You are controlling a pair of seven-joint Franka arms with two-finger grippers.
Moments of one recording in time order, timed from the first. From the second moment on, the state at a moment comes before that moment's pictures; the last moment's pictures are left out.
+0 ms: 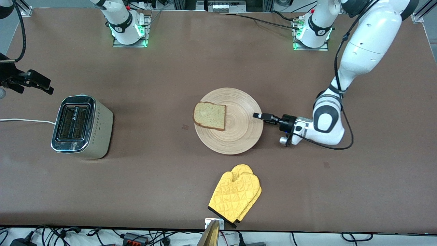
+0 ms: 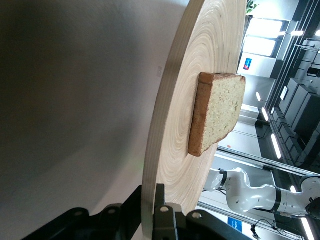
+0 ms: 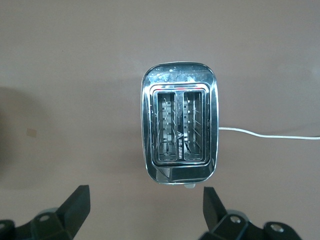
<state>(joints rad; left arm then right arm) -0.03 0.78 -0.22 -1.76 -1.21 1.79 0.68 -0.03 0.02 -0.02 -1.62 0.00 1.67 -0.02</state>
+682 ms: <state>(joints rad) -0.27 0.80 -0.22 -1.74 -1.37 2.09 0.68 -0.03 0.03 -0.02 -1.63 0.00 1.68 -0.04</state>
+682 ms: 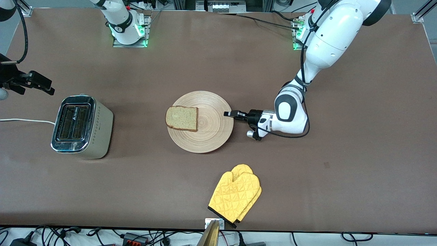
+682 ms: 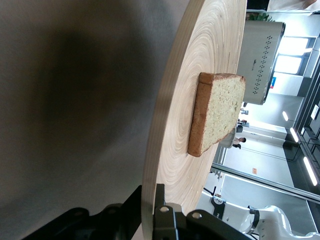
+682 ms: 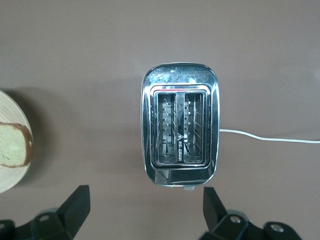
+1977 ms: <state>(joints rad) -0.22 0.84 -0.20 -1.72 -1.33 2.06 0.68 0.05 0.19 0.00 -1.64 0.00 1.75 -0.05</state>
